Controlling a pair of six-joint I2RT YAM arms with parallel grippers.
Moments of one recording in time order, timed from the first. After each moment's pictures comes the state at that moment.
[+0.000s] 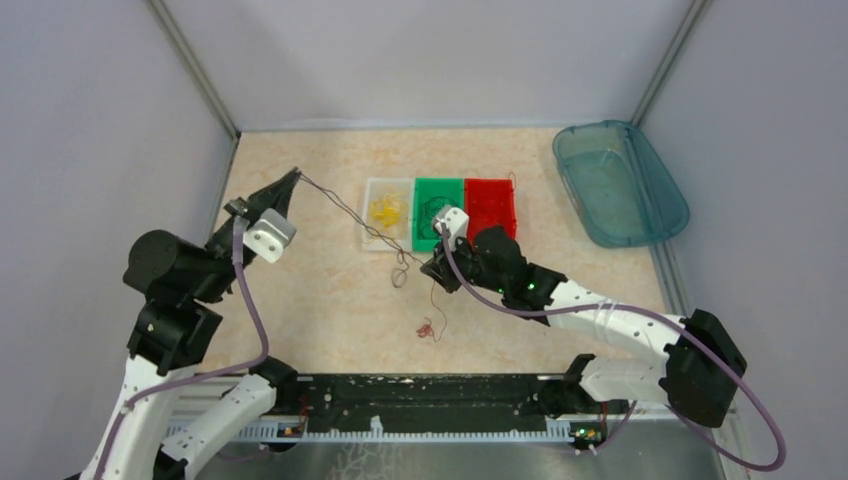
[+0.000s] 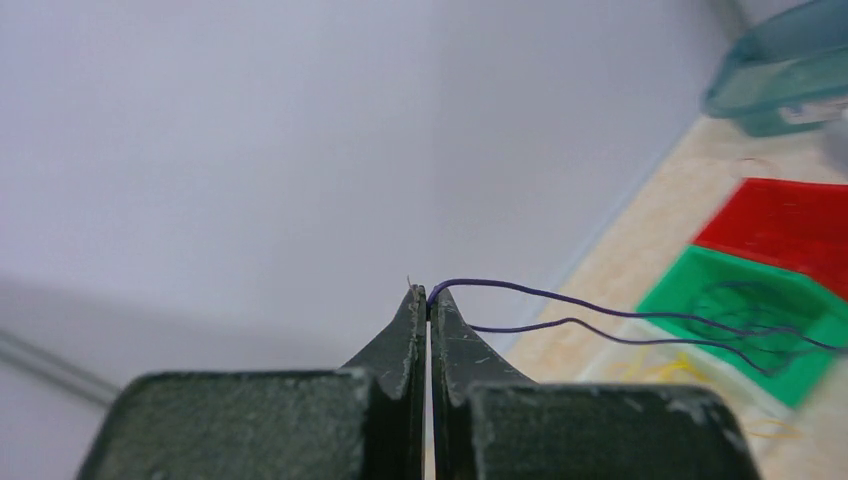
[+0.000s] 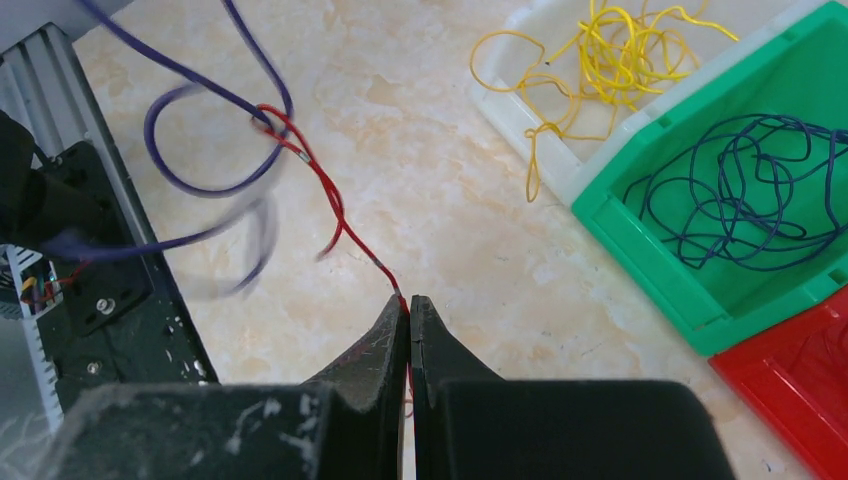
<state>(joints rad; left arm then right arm) -0.49 0.67 1.15 -0.26 0.25 0.69 0.89 1.15 0.72 0.09 -0.13 0.13</state>
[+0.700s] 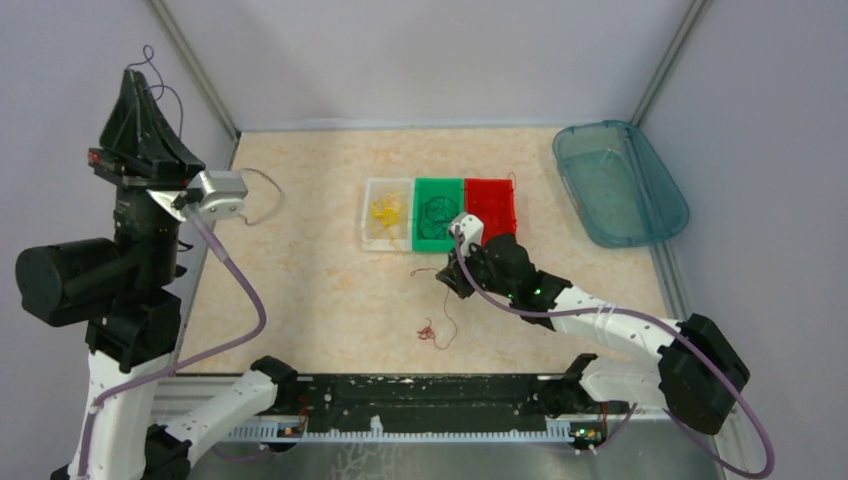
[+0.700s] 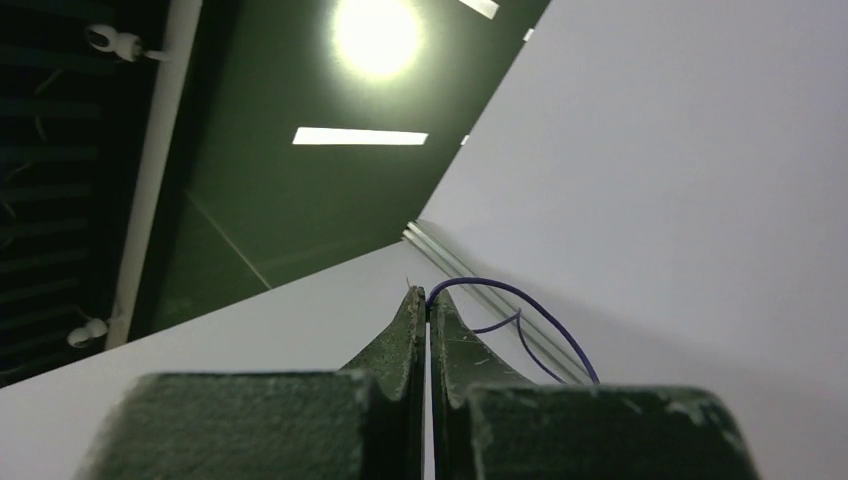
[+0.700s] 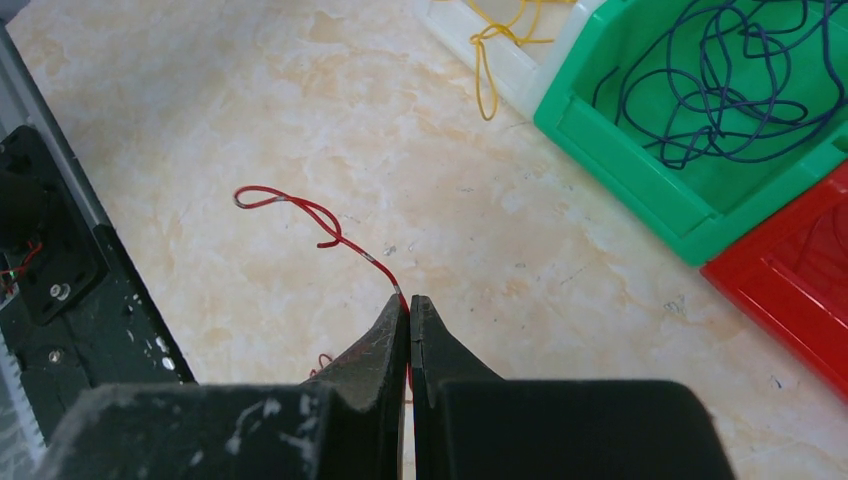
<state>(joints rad) -0.49 0.81 1.49 0.08 -0.11 1.35 0.81 1.14 0.59 0.14 -0.16 0.19</state>
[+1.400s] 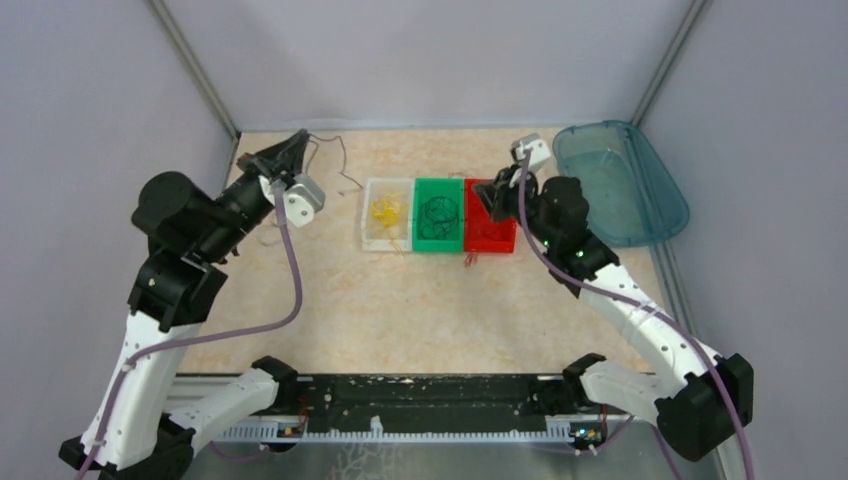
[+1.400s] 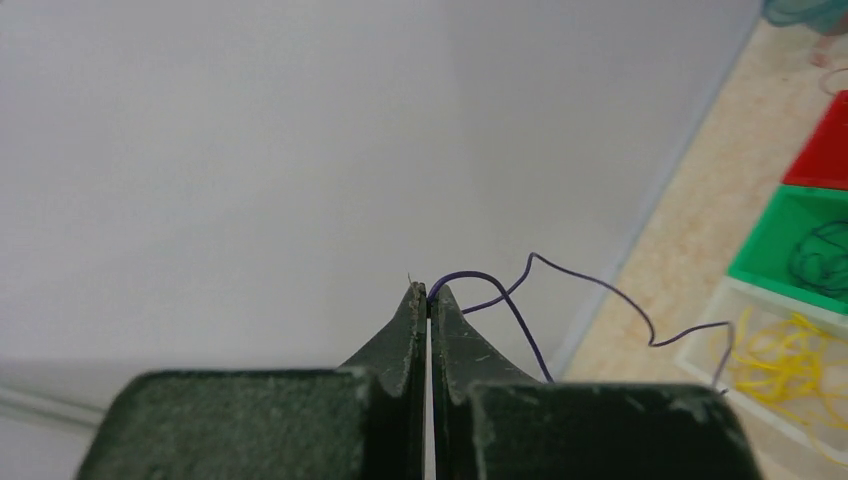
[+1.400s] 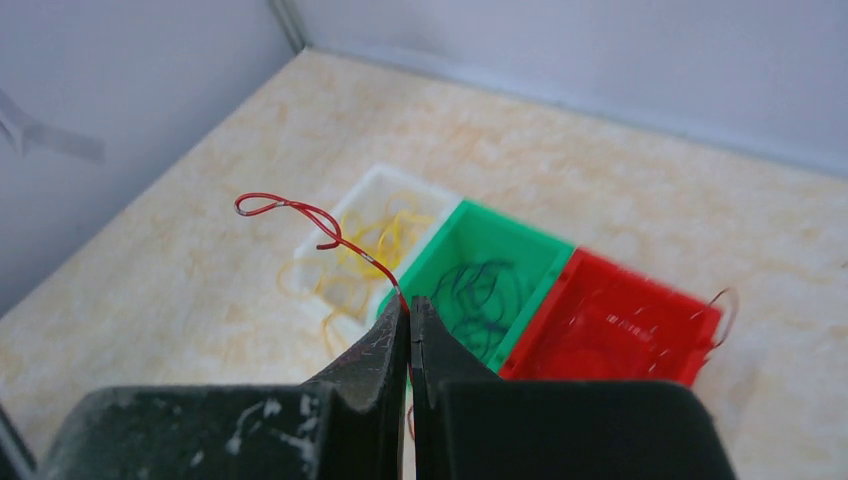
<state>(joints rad) -0.49 0.89 1.43 -0.32 0.20 1.00 0.53 1.03 0.85 0.08 -0.13 0.19</state>
